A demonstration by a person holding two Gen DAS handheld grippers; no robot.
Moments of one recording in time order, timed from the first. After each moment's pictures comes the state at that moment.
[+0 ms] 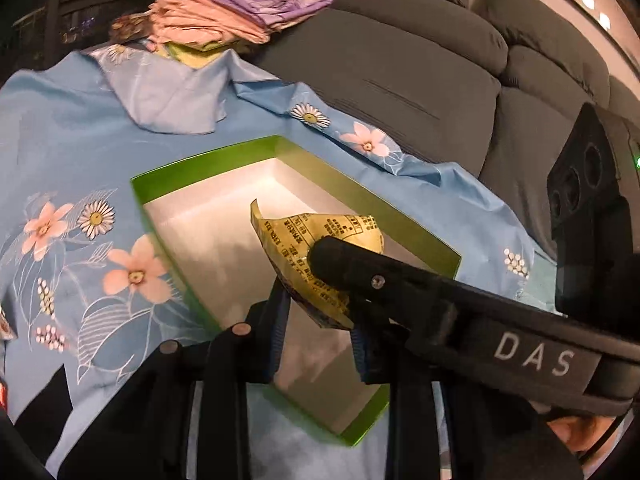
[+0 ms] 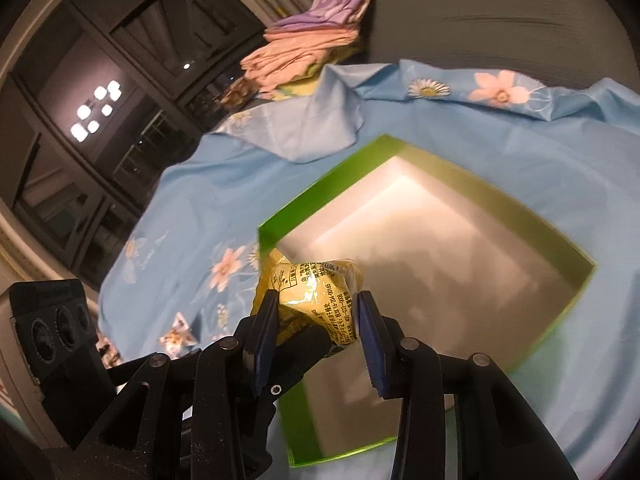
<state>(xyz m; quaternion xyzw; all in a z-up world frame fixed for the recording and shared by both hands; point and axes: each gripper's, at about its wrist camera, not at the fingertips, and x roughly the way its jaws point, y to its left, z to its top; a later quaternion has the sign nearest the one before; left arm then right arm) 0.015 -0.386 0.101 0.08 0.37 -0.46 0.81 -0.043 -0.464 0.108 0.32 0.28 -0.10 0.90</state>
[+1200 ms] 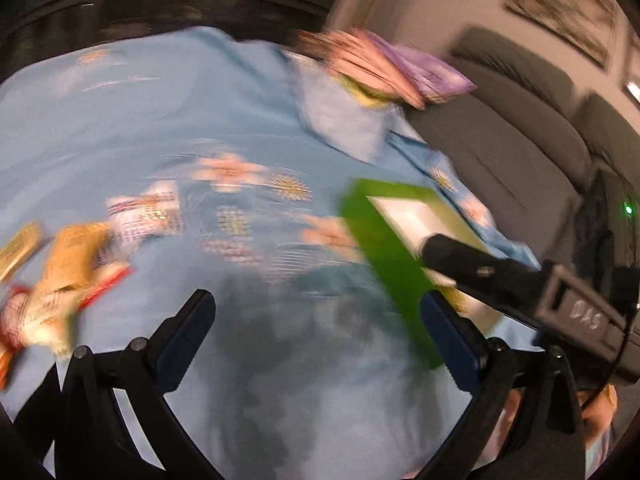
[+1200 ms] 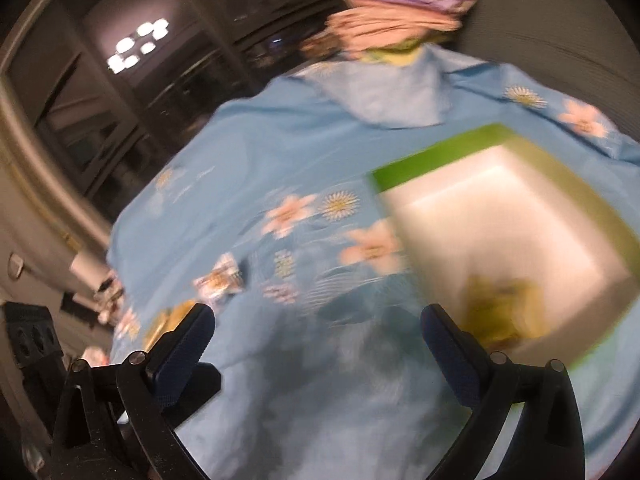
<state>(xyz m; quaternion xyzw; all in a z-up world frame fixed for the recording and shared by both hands) 0.017 -0.168 0.111 -0.07 0.35 -0.27 0.90 -0.006 -0.339 0.117 0.22 0.32 -0.01 0.92</state>
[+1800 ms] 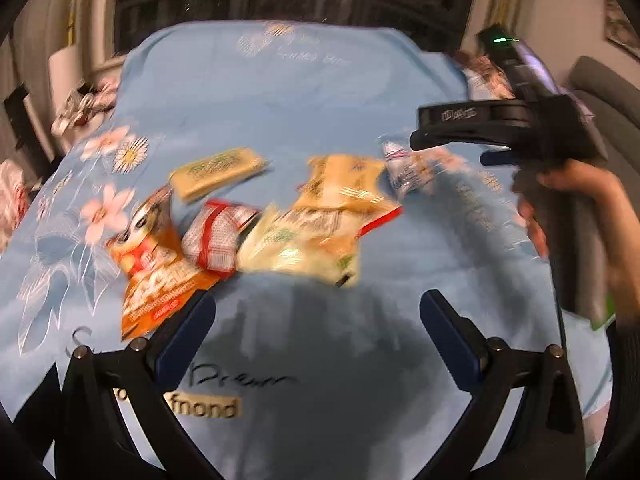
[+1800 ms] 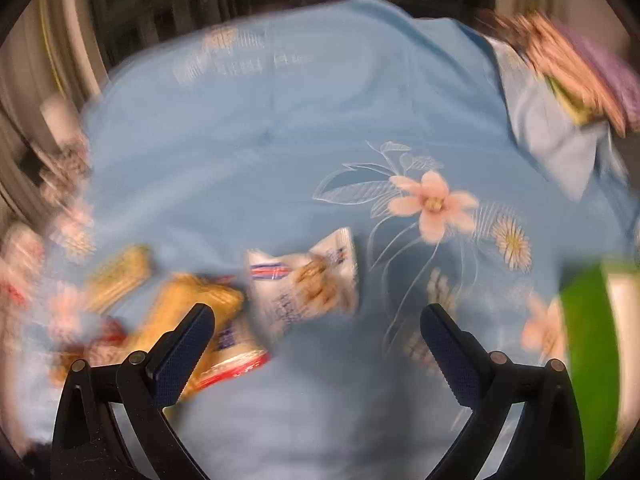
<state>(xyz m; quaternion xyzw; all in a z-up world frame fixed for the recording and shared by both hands) 0.009 -0.001 0.035 -0.06 0.36 -0.07 0.93 0.198 -0.141 0.058 -0.05 0.44 -0.01 0.90</state>
